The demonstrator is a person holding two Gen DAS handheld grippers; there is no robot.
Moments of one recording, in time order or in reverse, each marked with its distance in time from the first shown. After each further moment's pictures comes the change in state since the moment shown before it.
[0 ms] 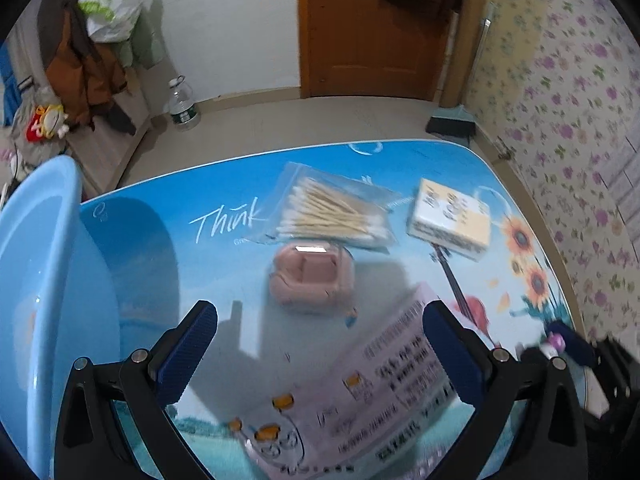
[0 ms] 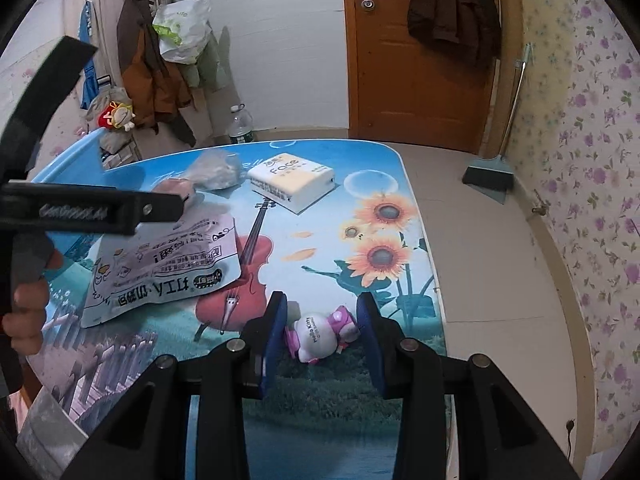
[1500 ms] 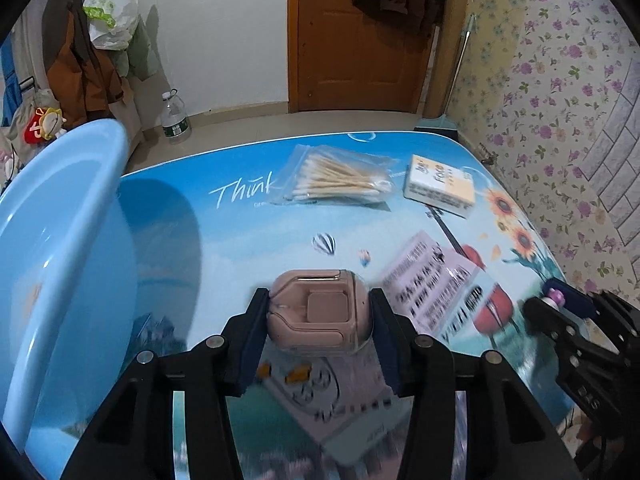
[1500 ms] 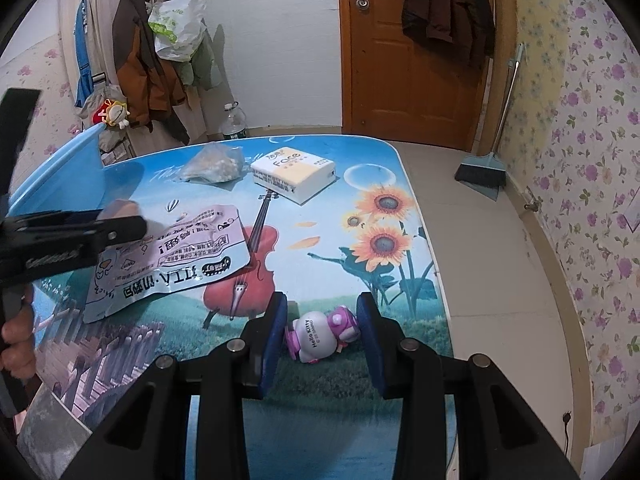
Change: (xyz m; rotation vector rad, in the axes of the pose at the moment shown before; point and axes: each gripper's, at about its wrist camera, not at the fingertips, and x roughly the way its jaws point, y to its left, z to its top) left arm -0.030 0.022 -0.049 0.041 -0.074 -0.065; right arm -0.011 0.008 -0.008 0.008 0.010 -0.030
